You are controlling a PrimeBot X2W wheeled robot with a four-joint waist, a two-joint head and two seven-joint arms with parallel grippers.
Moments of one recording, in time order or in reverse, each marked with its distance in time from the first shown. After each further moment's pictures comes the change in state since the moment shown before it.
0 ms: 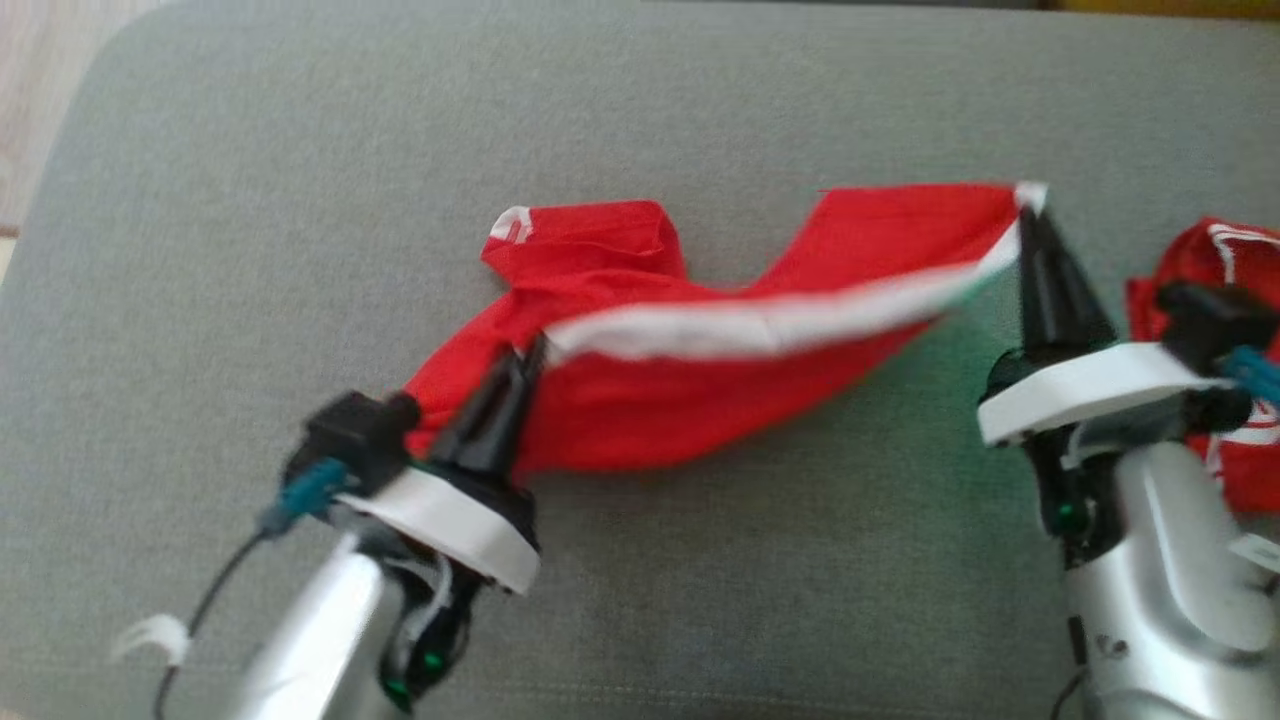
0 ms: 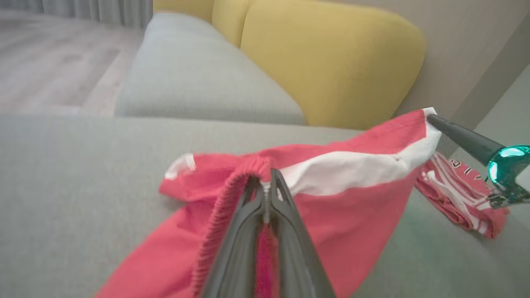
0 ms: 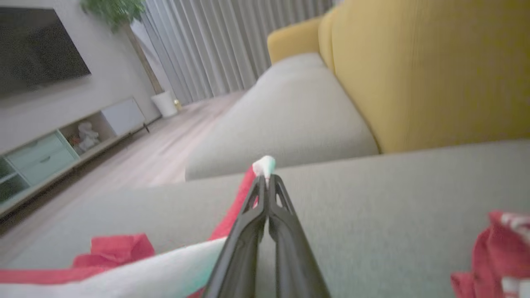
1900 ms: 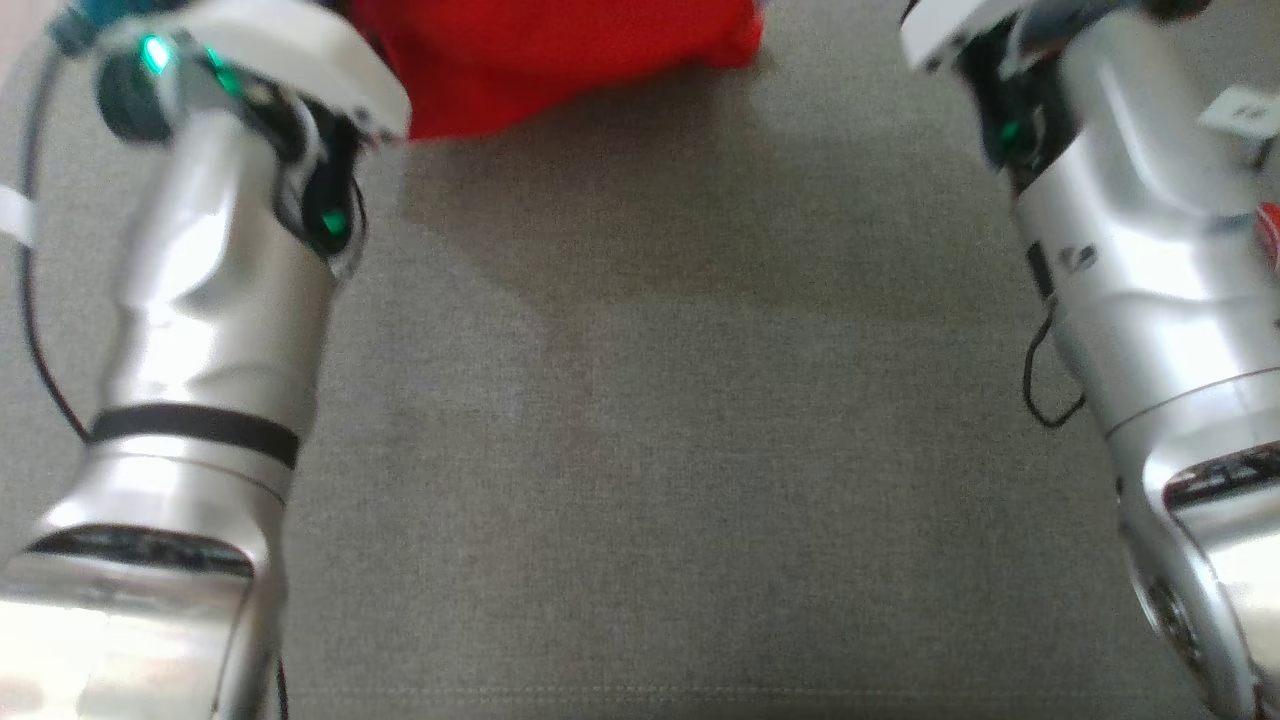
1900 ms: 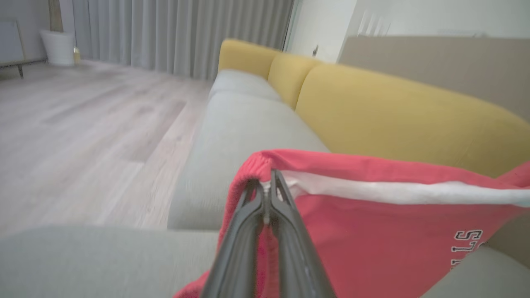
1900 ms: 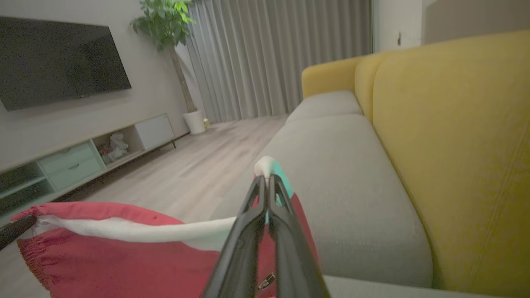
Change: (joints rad) left arm -0.836 -0.121 0.253 0.852 0.021 -0.054 -0.096; right arm -0.810 -0.007 0.306 0.640 0.147 0.000 -0.072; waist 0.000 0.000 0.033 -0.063
